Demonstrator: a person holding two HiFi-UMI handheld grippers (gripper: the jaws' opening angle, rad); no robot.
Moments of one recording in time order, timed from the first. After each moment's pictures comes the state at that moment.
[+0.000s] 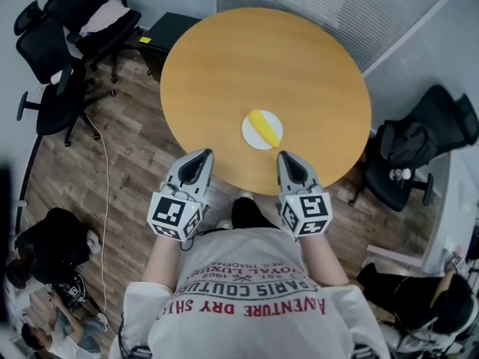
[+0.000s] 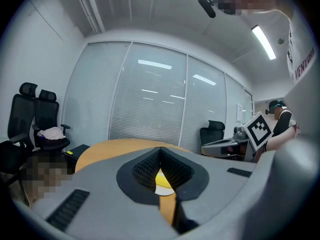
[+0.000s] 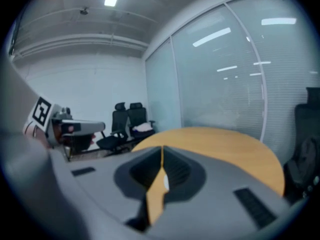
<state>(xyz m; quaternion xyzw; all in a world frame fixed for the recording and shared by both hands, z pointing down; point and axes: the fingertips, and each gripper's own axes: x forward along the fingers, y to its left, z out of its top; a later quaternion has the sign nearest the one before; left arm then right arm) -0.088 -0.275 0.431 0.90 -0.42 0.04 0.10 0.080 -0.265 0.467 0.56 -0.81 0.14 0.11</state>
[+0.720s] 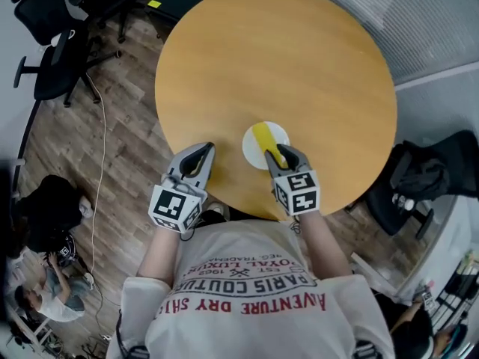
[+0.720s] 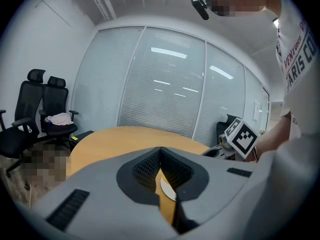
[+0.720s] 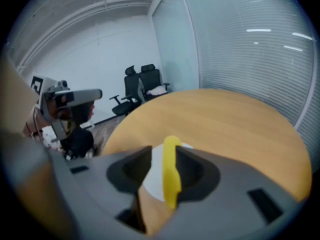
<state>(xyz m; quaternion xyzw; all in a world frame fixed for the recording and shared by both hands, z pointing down) -0.066 -0.382 0.514 0.87 -0.47 0.07 0.16 0.084 -0.384 0.617 0.40 -0.83 0.25 0.30</state>
